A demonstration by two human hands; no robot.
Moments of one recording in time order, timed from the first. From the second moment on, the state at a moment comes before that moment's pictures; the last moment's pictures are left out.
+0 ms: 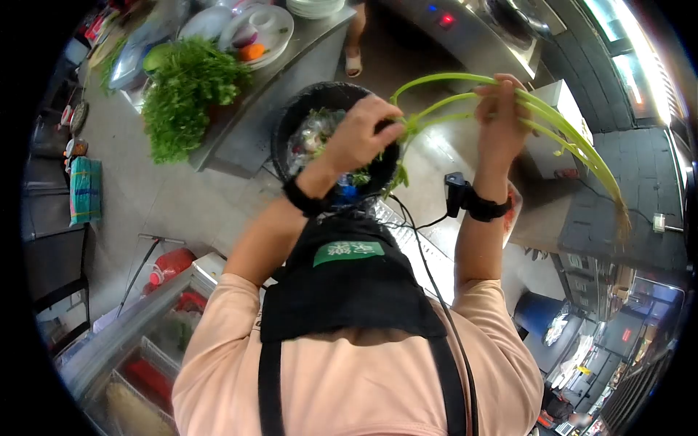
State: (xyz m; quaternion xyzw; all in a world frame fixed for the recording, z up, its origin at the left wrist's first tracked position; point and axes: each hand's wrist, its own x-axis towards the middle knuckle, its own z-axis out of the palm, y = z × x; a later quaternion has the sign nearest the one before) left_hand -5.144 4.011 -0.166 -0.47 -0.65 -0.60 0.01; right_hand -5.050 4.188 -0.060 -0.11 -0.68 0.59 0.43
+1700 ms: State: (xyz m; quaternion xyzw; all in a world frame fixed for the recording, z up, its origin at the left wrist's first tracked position) left_hand -5.153 4.005 -0.202 0.06 -0.35 -0.82 -0.44; right_hand -5.062 4.154 -0.071 -0.16 -0.65 0.59 0.45
